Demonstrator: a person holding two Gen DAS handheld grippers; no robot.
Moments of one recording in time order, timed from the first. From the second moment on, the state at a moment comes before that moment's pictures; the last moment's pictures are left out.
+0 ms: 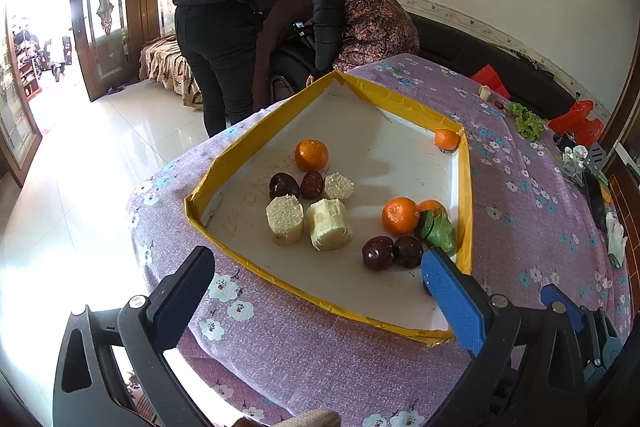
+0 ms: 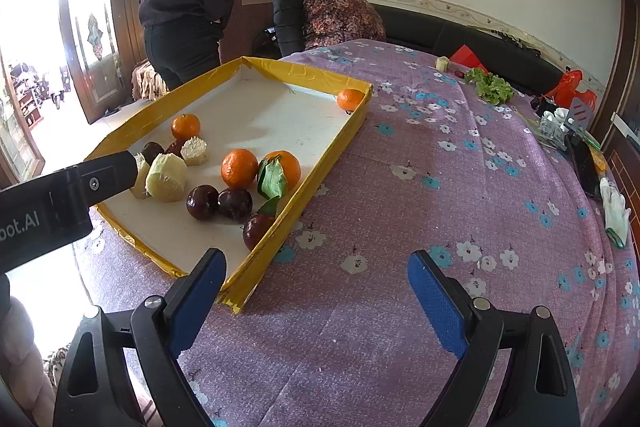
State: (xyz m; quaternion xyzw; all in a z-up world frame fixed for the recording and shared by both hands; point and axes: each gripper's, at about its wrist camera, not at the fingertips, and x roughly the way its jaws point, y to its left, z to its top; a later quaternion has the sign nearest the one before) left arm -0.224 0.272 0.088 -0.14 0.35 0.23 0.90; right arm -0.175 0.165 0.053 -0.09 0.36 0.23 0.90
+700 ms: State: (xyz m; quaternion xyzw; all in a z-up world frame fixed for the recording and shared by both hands) left arm -0.230 0.282 0.090 -0.15 0.34 0.24 0.90; right arm -0.178 0.173 0.057 -0.11 0.36 0.23 0.90
